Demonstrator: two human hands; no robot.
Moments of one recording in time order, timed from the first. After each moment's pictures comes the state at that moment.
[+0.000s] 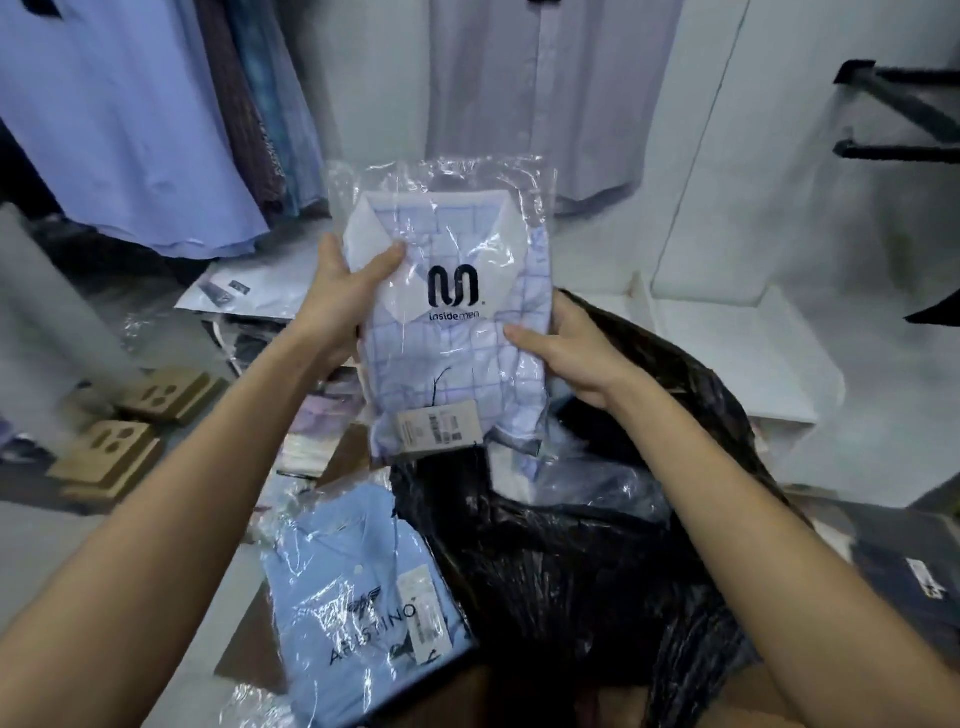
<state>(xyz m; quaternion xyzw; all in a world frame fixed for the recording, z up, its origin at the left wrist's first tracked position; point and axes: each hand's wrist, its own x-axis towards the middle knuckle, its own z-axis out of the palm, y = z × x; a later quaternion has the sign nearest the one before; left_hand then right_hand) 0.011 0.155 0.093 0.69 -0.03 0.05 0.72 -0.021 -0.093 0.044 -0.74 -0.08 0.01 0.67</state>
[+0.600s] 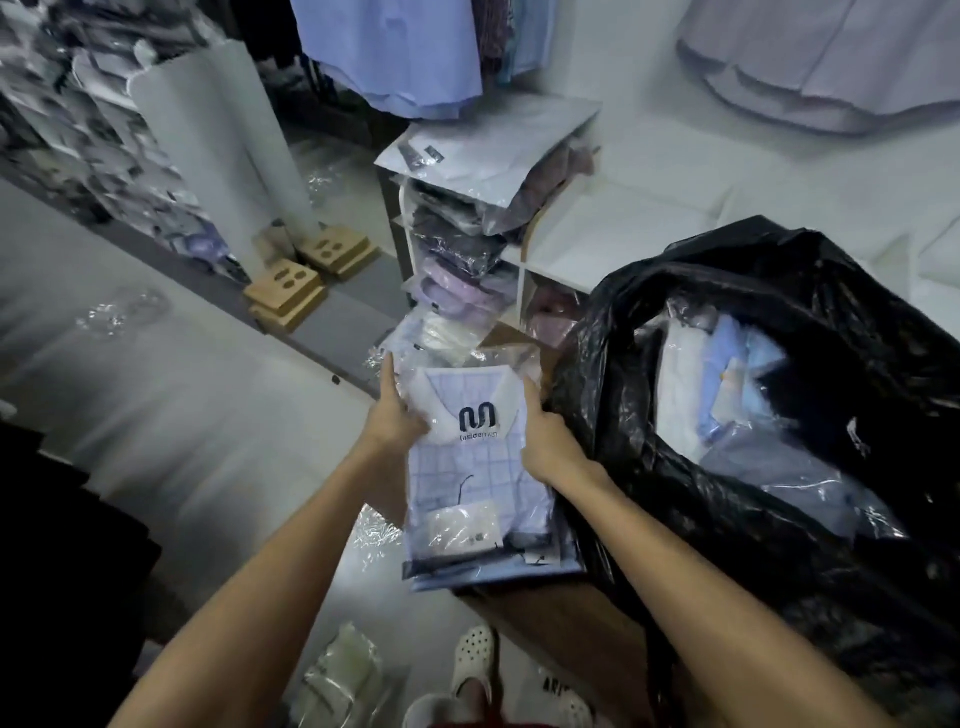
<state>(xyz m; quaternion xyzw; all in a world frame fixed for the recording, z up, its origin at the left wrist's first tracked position) -0.122 0.313 -0.149 0.80 0.26 -0.03 0.54 -0.079 0.095 -0.141 -0.94 -0.12 0.24 0.21</state>
